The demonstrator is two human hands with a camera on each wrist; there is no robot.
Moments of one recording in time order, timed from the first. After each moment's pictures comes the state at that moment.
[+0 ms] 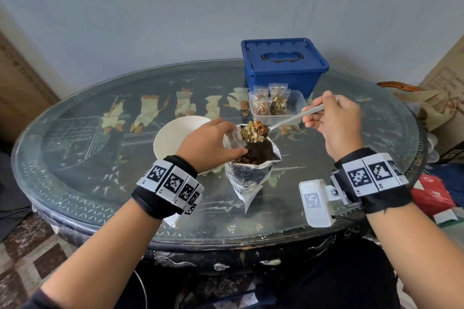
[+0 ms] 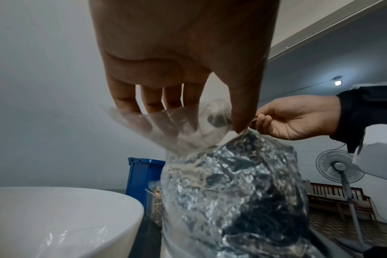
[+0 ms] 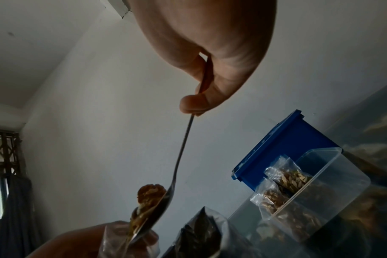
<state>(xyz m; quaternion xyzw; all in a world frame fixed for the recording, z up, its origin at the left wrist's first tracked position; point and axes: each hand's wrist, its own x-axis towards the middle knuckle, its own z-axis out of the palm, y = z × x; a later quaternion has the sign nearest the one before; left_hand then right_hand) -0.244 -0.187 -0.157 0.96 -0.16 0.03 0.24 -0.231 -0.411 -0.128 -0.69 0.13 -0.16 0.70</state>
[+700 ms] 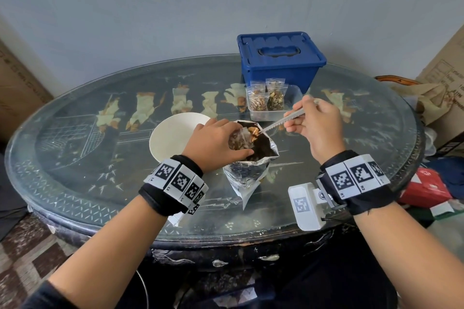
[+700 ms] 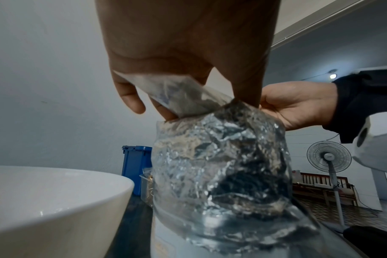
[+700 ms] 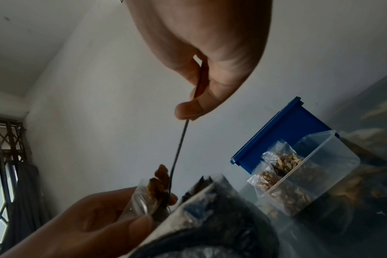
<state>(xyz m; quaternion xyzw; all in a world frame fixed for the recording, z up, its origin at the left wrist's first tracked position) -0.240 -0.200 -0.165 0.97 -0.18 0.01 0.15 -0.238 -0.396 -0.139 -0.70 0.10 -0.11 0.70</state>
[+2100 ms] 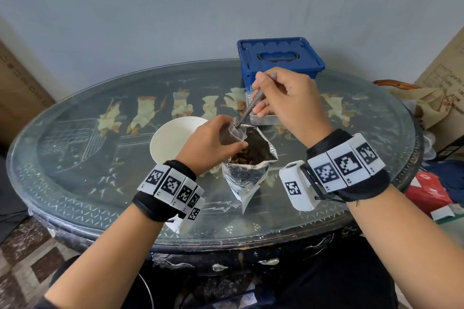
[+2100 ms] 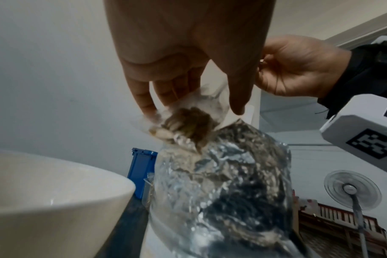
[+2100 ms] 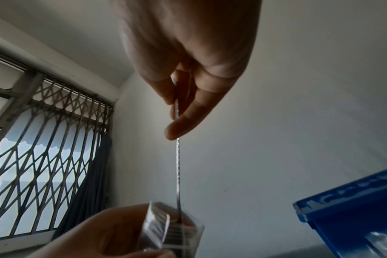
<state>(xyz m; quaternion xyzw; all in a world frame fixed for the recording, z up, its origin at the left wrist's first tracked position) -0.242 -0.193 -0.165 0.92 -0.16 0.07 0.36 -0.239 -0.359 -0.091 -0.81 -0.16 -0.17 0.54</state>
